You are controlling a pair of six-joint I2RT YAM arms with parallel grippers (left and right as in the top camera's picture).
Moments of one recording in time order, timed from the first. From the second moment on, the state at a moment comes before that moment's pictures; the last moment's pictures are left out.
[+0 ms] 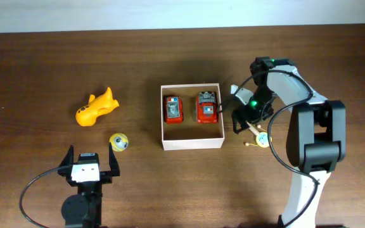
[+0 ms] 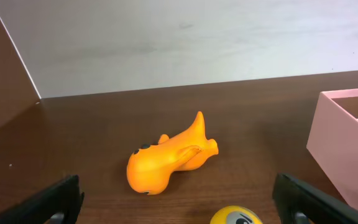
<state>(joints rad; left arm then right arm) 0.04 0.01 0.01 -0.08 -0.06 0.11 0.07 2.19 1.61 -1.23 -0.23 -0.52</state>
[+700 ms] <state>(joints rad) 0.04 0.01 0.01 -0.08 -0.06 0.11 0.01 2.17 1.57 -1.16 -0.08 -0.52</state>
